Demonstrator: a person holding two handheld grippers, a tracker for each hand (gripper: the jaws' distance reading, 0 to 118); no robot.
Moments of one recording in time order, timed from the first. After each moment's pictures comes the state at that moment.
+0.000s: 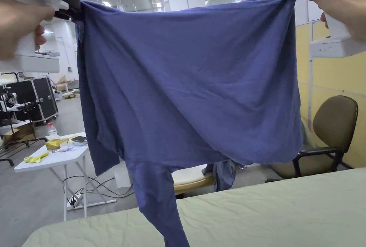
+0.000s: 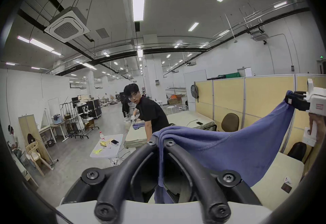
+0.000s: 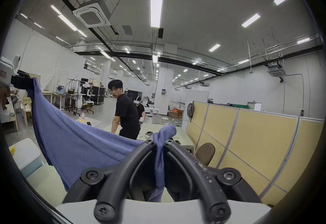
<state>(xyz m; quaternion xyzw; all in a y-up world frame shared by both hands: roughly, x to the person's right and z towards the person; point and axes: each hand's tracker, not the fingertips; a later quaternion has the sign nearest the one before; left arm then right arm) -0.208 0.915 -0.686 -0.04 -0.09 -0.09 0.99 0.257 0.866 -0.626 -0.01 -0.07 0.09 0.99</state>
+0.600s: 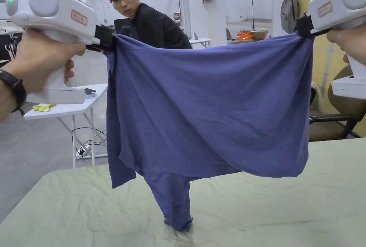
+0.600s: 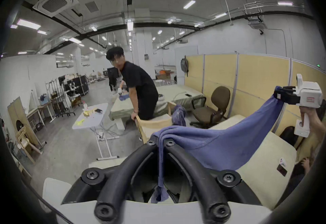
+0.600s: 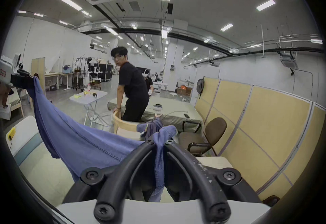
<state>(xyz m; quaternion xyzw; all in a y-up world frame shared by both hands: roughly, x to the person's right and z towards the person) -0.235 0.728 -0.755 -0.17 -0.15 -0.07 0.97 0.252 0.706 -0.684 -0.14 -0.03 0.10 0.98</state>
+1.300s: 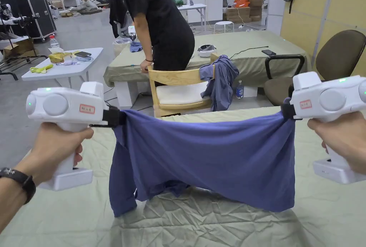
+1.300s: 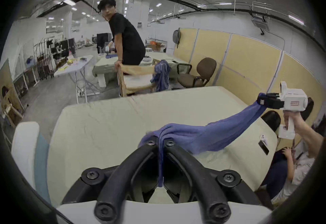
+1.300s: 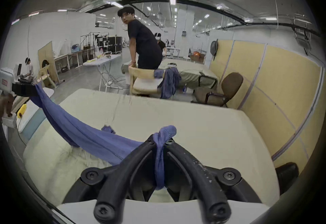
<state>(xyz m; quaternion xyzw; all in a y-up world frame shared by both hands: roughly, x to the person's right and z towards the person) -0.254 0.500 -0.624 -0.30 -0.20 0.00 0.93 0.248 0.483 -0.578 -0.29 0.01 0.05 0.96</state>
